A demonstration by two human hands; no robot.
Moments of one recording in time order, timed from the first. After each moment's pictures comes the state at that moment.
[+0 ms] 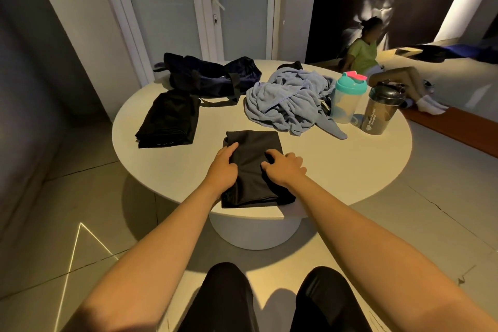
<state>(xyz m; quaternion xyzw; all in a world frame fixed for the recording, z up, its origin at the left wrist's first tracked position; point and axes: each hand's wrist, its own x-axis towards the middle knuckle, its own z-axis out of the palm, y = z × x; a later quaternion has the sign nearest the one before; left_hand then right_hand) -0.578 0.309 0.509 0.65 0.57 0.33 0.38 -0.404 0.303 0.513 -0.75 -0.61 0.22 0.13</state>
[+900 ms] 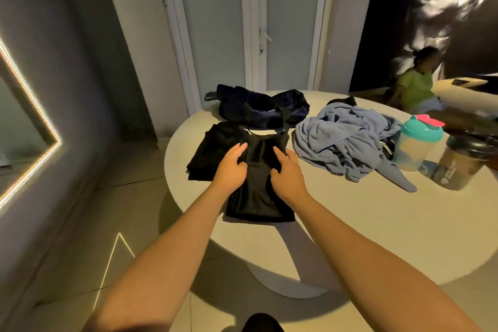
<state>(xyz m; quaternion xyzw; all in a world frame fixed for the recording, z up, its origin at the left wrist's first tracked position) -0.673 0.395 0.568 0.63 0.59 0.40 0.32 -0.511 0.389 0.548 -0.58 -0.67 0.24 0.39</state>
